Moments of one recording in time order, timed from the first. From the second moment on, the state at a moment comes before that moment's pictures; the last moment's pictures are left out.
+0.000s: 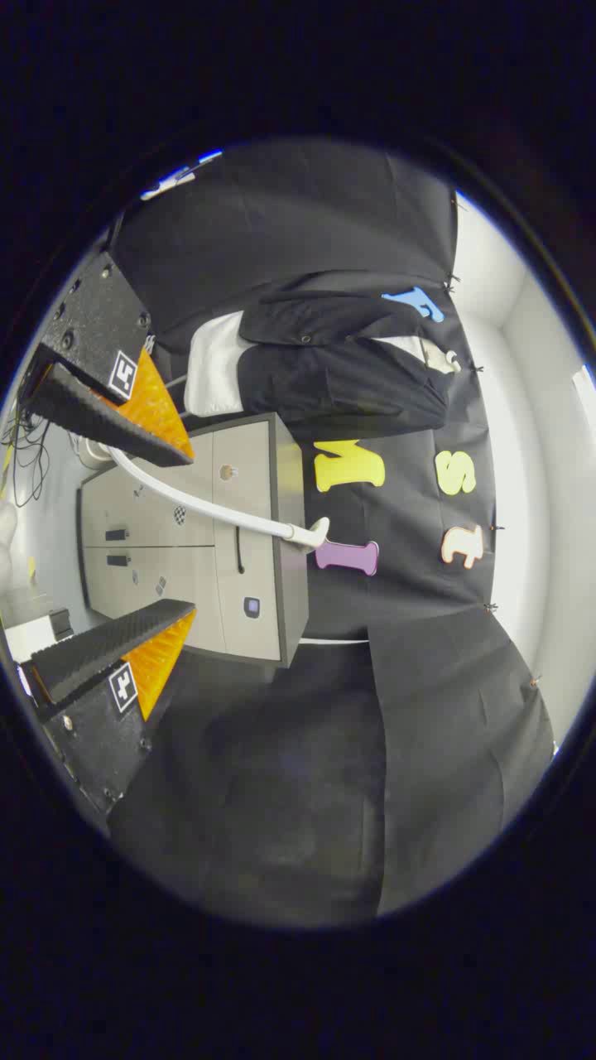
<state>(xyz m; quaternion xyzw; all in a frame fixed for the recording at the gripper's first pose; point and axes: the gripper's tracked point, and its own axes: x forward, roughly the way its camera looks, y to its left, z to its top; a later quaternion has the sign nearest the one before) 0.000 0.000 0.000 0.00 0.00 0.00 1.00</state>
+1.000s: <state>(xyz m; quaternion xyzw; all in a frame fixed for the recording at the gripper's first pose) -0.007 -0.004 0.037 0.01 -0.01 0.00 1.00</state>
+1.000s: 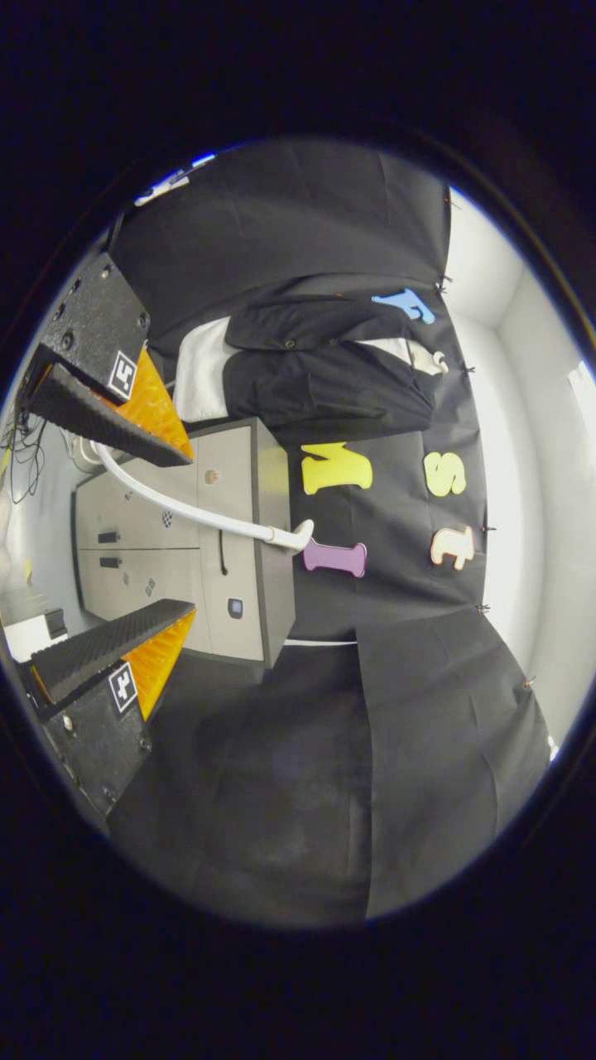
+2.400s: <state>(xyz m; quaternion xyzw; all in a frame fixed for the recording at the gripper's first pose) 0.393 -0.023 0.163 0.02 0.10 0.05 0.99</state>
